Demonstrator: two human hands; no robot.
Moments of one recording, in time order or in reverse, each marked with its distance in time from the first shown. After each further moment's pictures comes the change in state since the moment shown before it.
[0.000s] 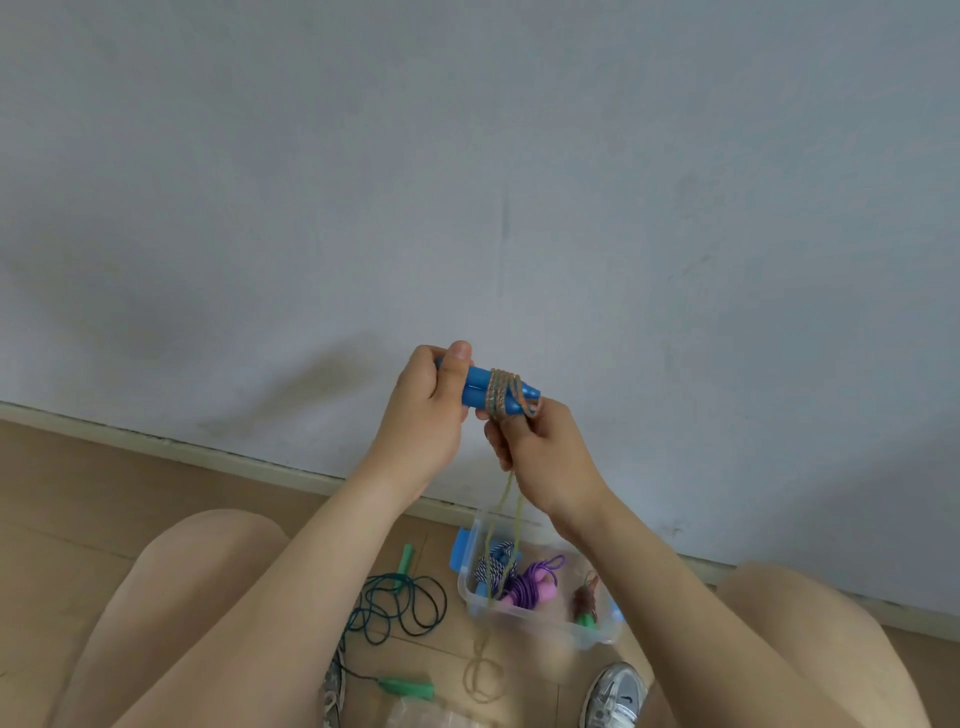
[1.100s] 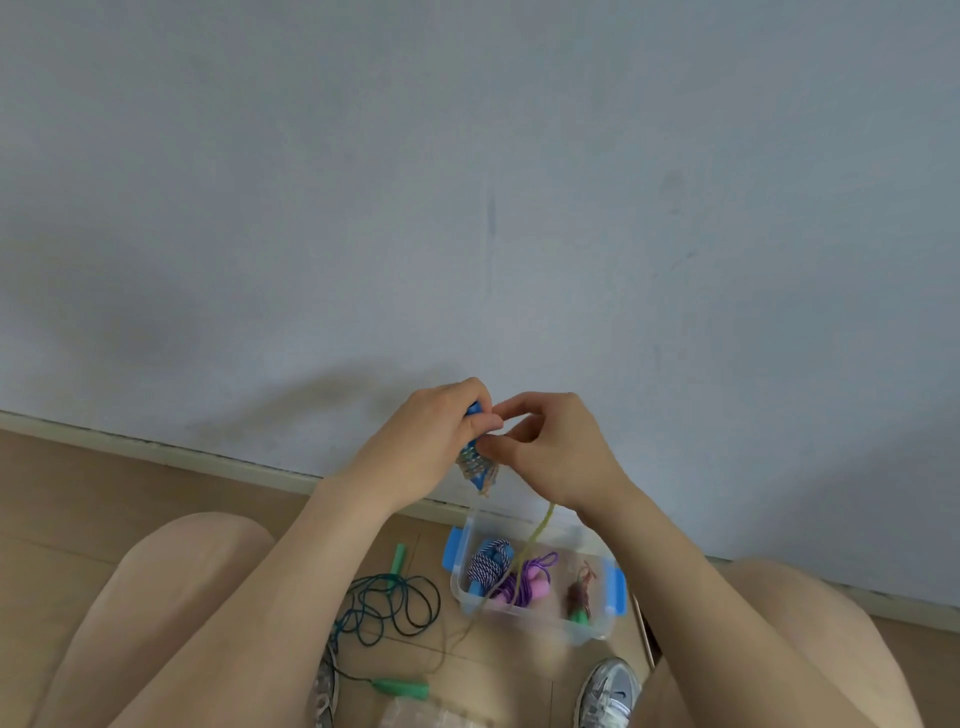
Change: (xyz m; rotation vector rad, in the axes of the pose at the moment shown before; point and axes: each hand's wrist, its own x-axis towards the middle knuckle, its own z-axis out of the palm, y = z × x) left_hand -0.001 -0.002 -0.011 0.682 -0.429 0.207; right_hand -0.004 -0.014 -0.033 -0.295 -0.059 0.046
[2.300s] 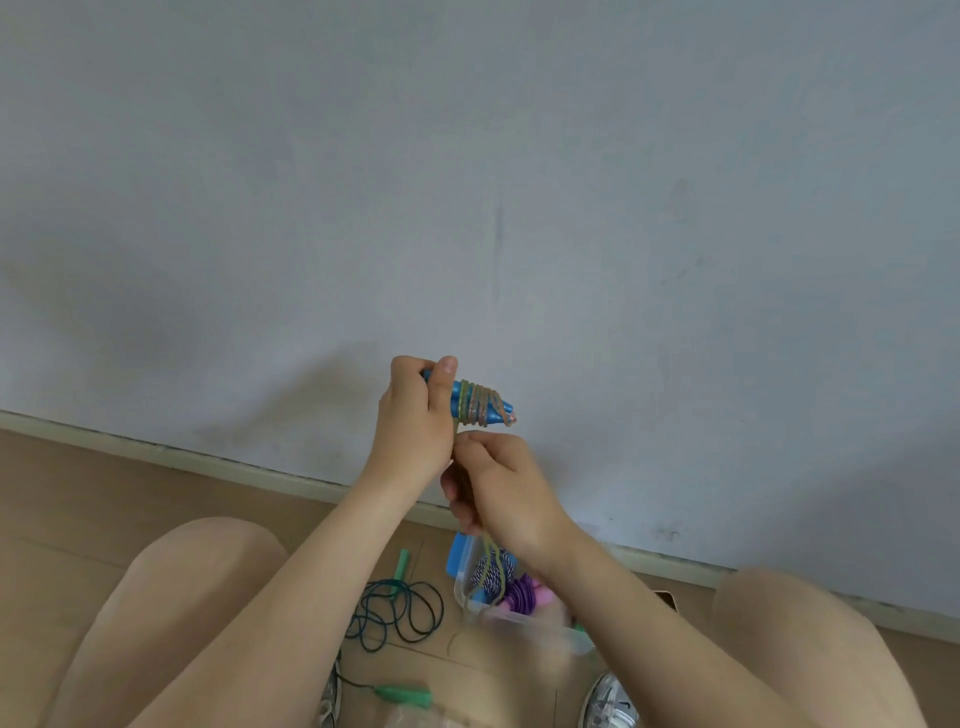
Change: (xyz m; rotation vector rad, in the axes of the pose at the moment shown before) left_hand 0.009 0.000 0.008 -0.376 0.526 -0.284; right_hand -0.021 -0.020 0.055 0.366 -0.169 0.109
